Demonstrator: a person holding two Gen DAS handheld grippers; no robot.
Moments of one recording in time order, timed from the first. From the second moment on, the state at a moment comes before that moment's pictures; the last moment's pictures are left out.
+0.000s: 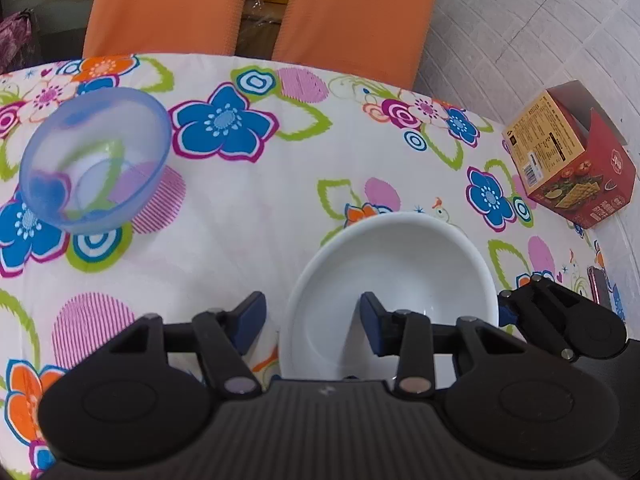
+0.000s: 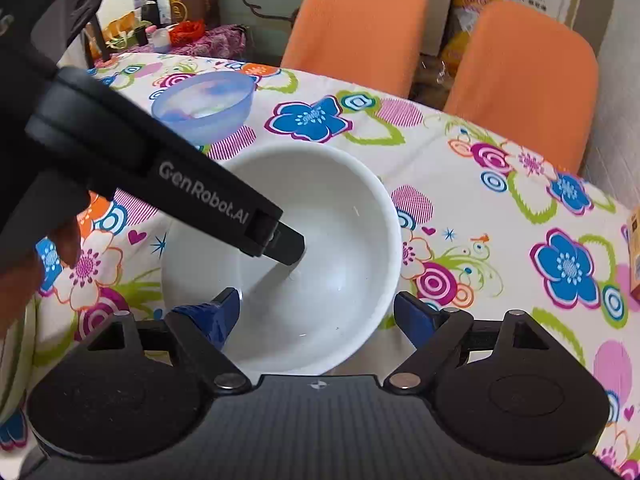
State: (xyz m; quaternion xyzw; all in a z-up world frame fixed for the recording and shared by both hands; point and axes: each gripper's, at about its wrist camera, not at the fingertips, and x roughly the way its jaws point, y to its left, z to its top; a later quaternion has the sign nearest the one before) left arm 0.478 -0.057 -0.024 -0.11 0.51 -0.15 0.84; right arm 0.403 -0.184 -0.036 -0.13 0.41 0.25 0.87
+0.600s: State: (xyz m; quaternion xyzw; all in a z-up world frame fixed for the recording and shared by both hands) left arm 0.464 -0.053 -0.023 -0.11 0.52 -0.13 0.84; right arm 0.461 -0.214 -0.043 -0.08 0.39 0.21 0.89
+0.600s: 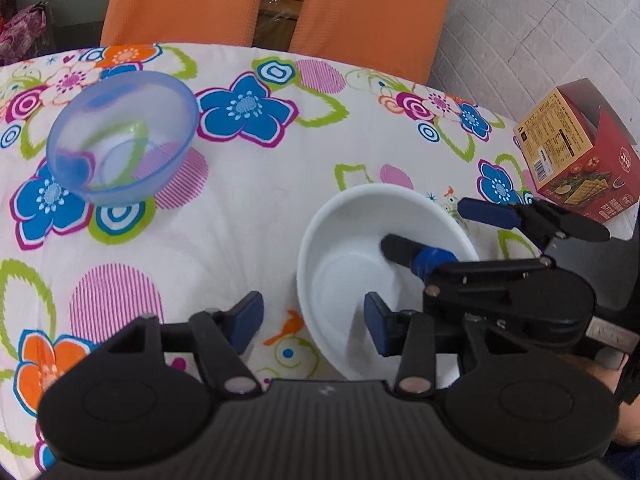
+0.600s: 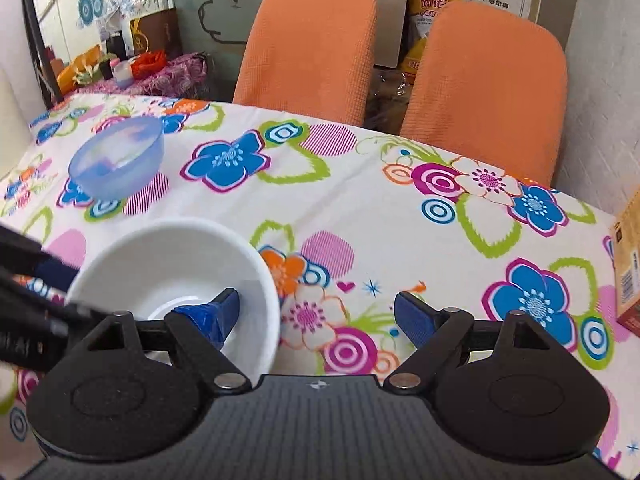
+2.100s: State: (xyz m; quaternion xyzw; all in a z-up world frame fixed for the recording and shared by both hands) left arm 0.480 -0.069 0.003 -0.14 0.53 -0.16 0.82; right arm 0.406 -0.185 -0.011 0.00 0.44 0.26 0.86
